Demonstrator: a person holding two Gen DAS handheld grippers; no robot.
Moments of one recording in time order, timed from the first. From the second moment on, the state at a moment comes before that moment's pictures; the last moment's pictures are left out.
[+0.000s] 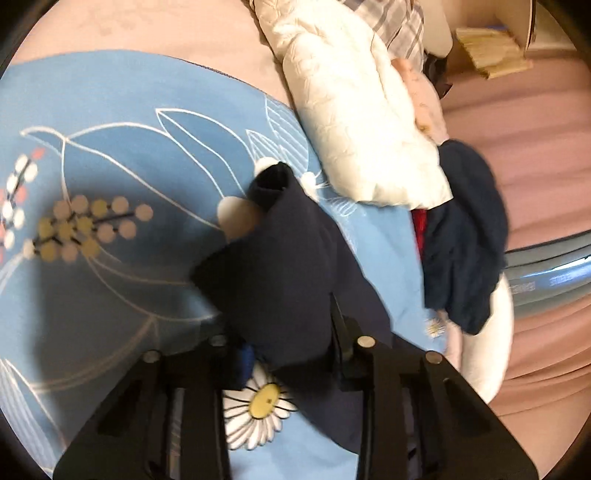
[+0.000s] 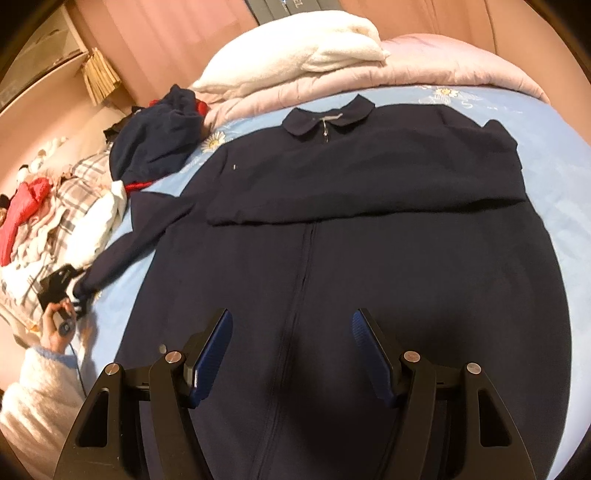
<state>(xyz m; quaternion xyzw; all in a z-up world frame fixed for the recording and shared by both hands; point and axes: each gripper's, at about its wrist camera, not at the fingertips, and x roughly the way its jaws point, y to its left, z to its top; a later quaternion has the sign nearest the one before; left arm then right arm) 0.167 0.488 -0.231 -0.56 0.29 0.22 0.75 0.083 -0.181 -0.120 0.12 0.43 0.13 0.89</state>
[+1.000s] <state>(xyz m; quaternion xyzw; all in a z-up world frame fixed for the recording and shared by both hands) 0.288 0.012 0.023 -0.07 0.27 -0.11 0.95 0.040 -0.268 -0.121 0.21 0.39 0.11 0.89</state>
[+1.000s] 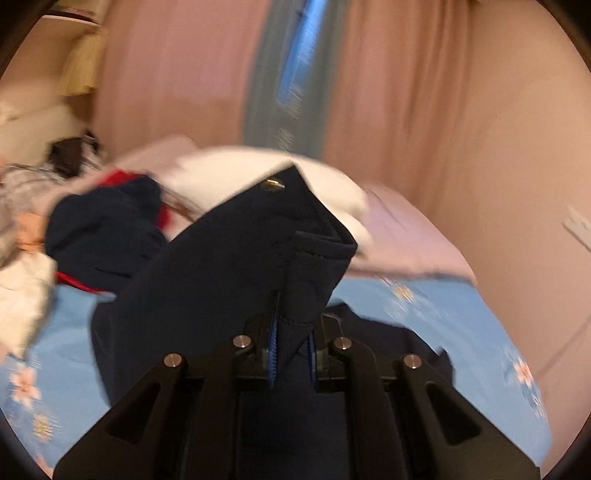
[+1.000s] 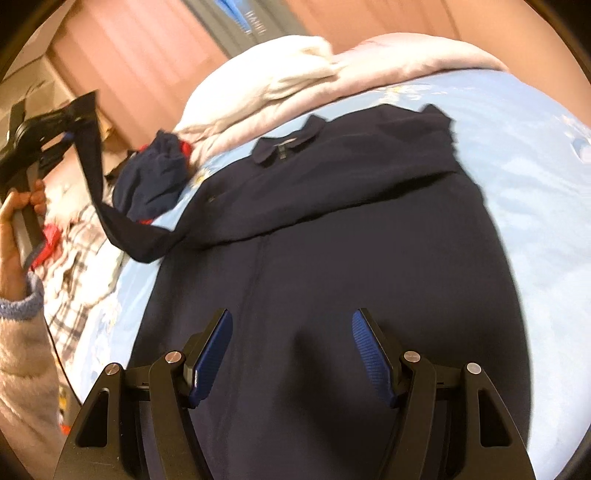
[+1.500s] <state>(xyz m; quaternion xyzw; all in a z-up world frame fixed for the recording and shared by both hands) 0.297 -0.066 -0.092 -0.14 0.45 -0.25 0.84 0.036 -0.310 -0.138 0.25 0.40 0.07 0.88</state>
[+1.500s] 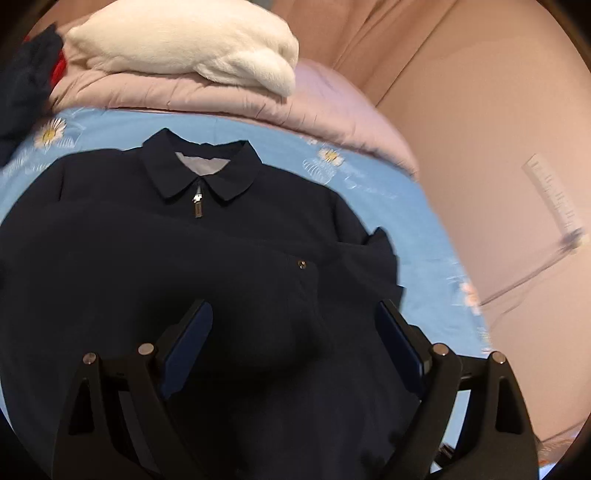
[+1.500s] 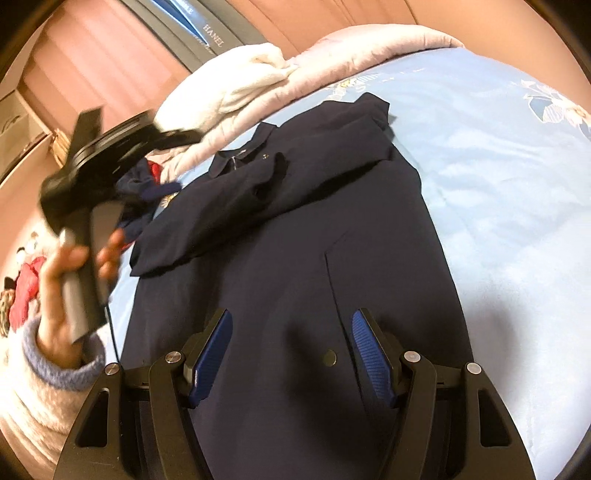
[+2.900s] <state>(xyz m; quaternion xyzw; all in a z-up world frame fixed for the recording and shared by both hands) 0.316 0.206 -0.173 -0.49 0.35 -0.06 0.80 0.209 -0.294 -0.080 0.28 0.32 0.13 0.90</state>
